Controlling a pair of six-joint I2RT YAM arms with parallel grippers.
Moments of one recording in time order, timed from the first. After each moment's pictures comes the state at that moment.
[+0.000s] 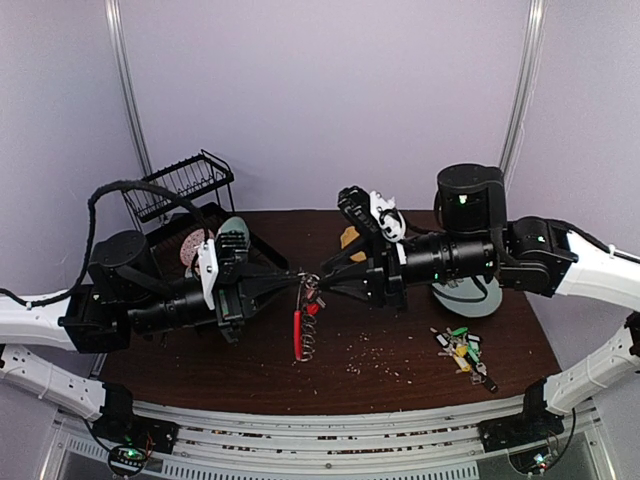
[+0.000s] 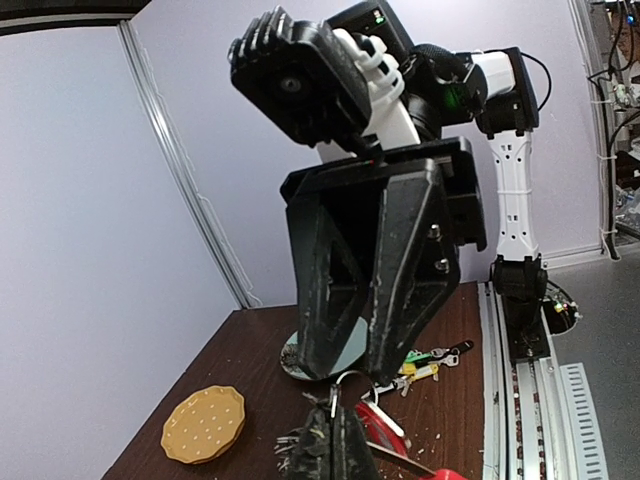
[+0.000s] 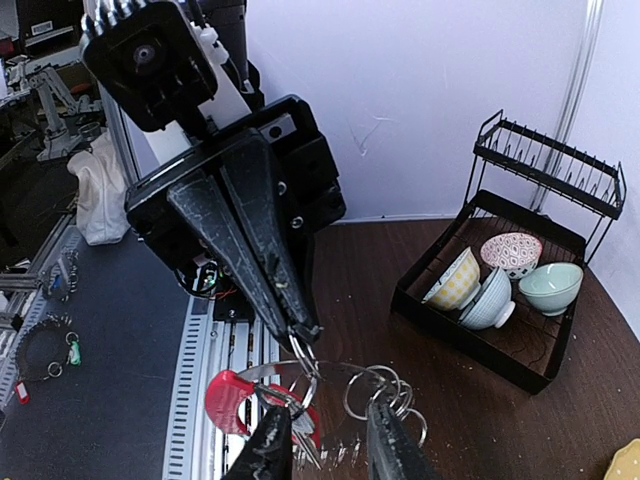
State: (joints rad) left arm -1.31 0.98 0.84 0.19 -0.05 0.33; right arm 1.15 1.26 1.29 -0.31 -0.30 -0.12
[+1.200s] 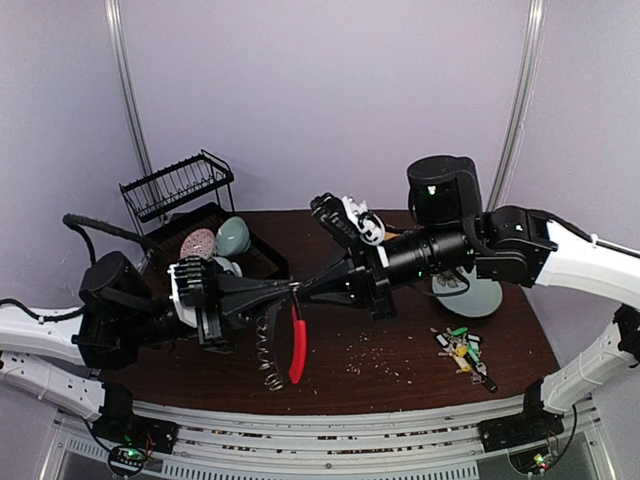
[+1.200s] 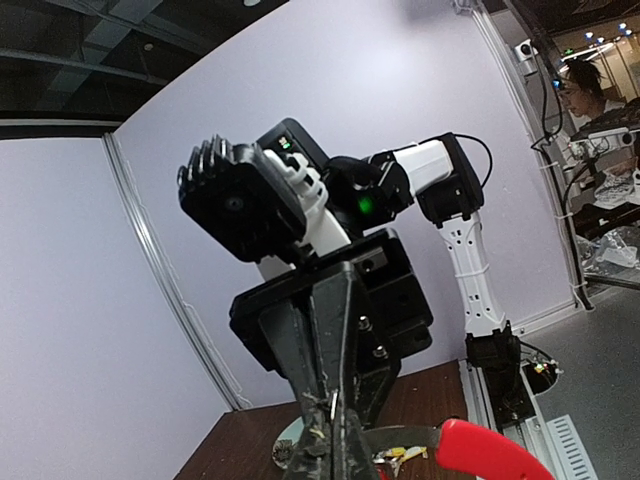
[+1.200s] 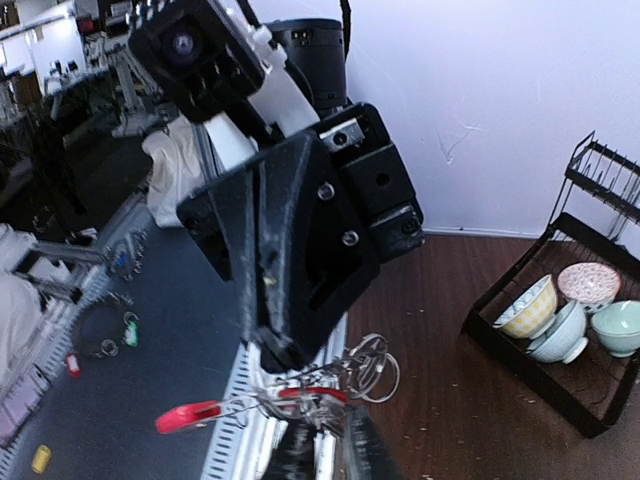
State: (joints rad) left arm -1.32 0.95 0.68 0.57 0.14 0.39; right arm 1.15 1.38 1.40 -0.35 -0.51 -0.14
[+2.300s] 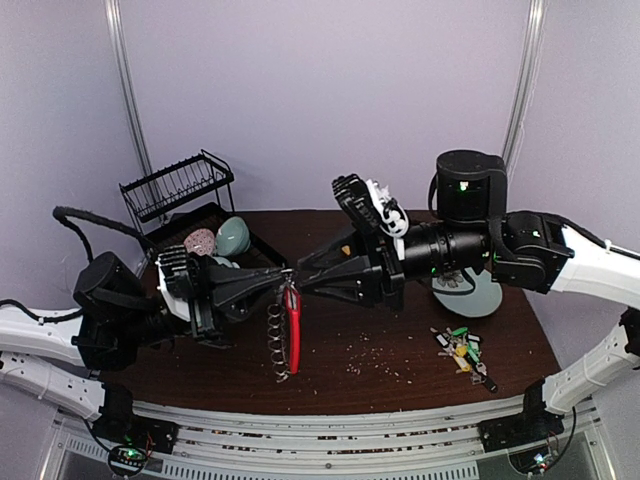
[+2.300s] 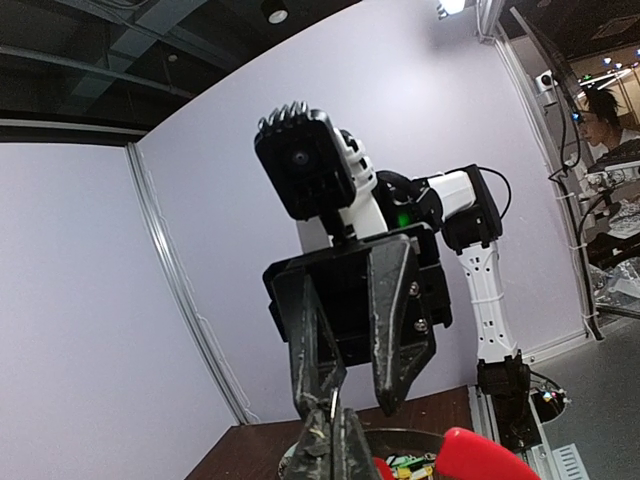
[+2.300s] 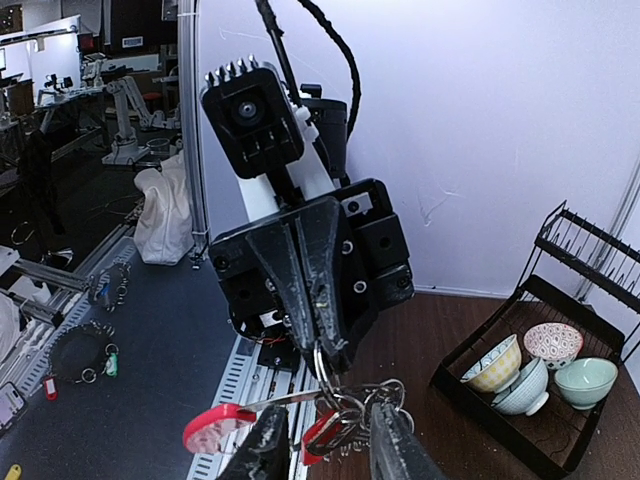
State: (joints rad) left arm -1.32 0.95 0.67 0.65 0.09 0.35; right arm 1.19 1.31 1.36 -0.22 -0.46 -0.17
